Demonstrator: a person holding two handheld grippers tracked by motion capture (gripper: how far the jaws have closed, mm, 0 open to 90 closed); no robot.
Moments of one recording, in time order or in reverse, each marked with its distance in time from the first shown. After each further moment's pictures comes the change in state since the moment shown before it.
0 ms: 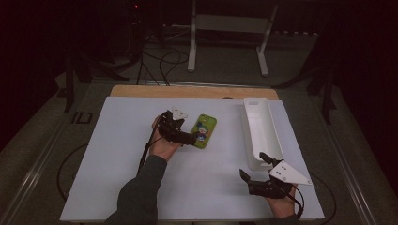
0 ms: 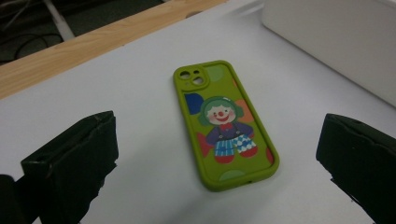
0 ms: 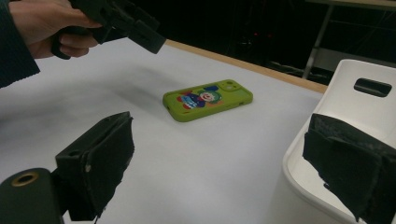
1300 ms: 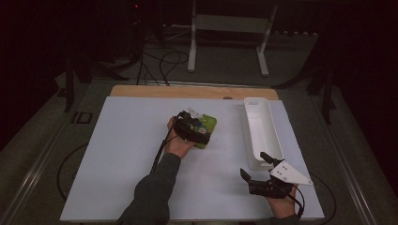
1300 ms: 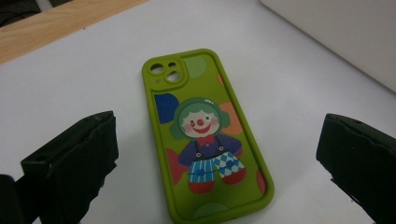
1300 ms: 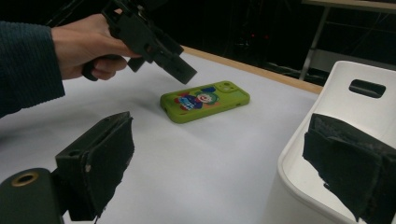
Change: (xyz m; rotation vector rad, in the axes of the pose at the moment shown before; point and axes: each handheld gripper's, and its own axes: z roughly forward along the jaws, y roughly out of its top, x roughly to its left) left arm -0.019 0.008 0.052 0.090 -0.009 0.000; right arm -0.001 0.001 -0.001 -0.007 -0.010 -0.001
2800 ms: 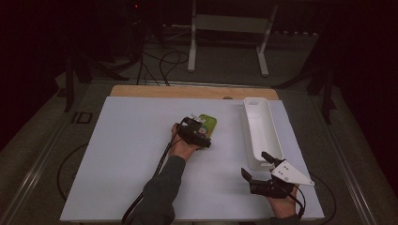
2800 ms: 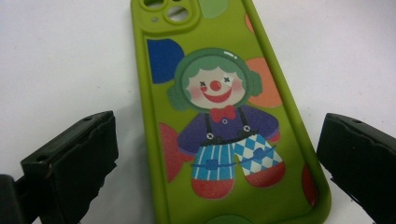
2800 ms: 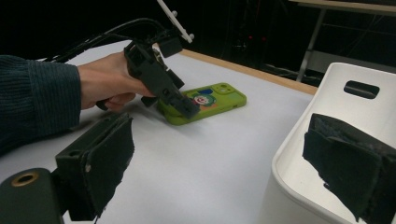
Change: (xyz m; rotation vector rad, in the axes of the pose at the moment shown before) left arm 0.001 -0.019 0.048 0.140 0.037 -0.059; right arm -0.002 0.000 -0.002 -0.009 -0.009 0.004
